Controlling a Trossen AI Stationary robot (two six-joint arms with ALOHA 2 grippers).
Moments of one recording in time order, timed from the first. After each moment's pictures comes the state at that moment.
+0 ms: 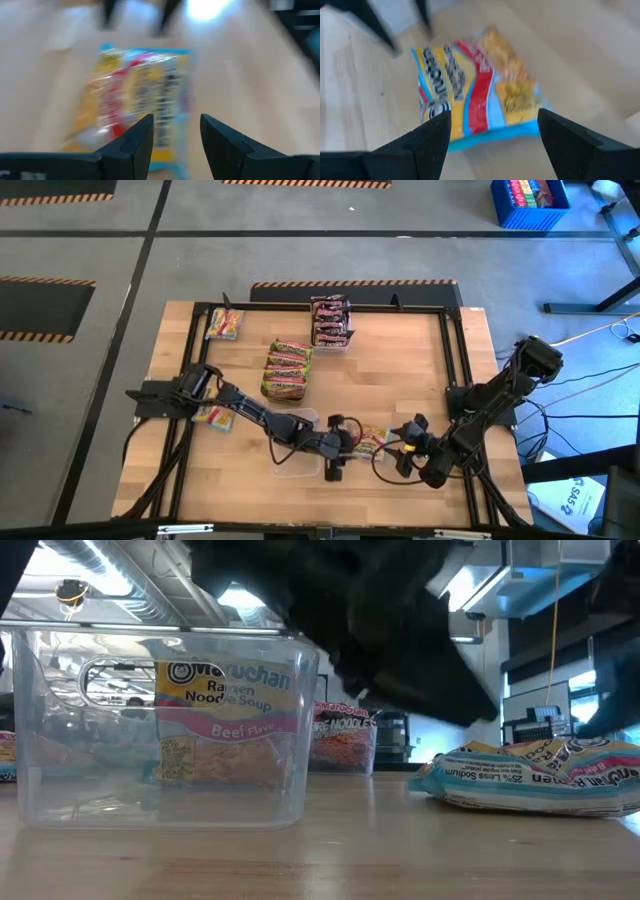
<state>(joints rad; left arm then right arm) -0.35 2.11 1.34 0.17 -0.25 -0.20 0.86 1.44 0.61 -0.30 0.73 1.25</state>
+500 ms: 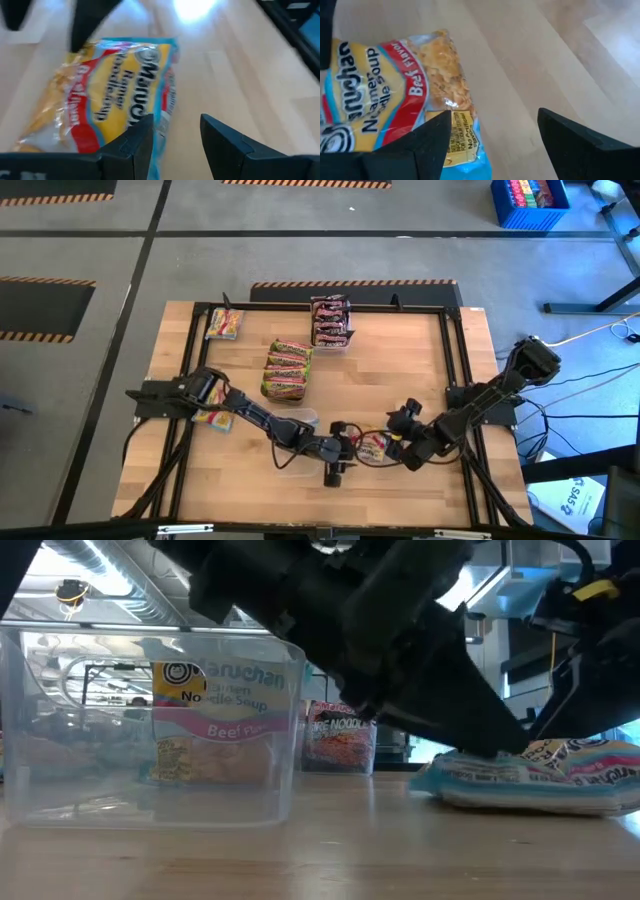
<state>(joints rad) -0.35 2.17 1.34 0.26 -0.20 -0.18 0.67 1.47 0.63 -0.39 0.67 0.96</state>
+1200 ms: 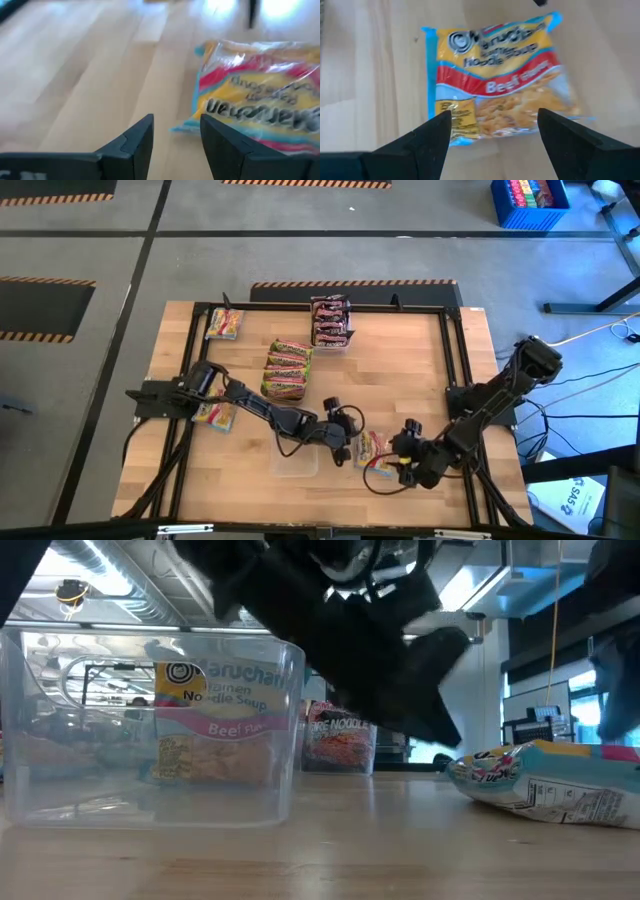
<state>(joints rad) -0.29 2.14 1.34 0.17 -0.51 -0.20 0.81 1.45 0.71 -0.37 0.46 0.94</state>
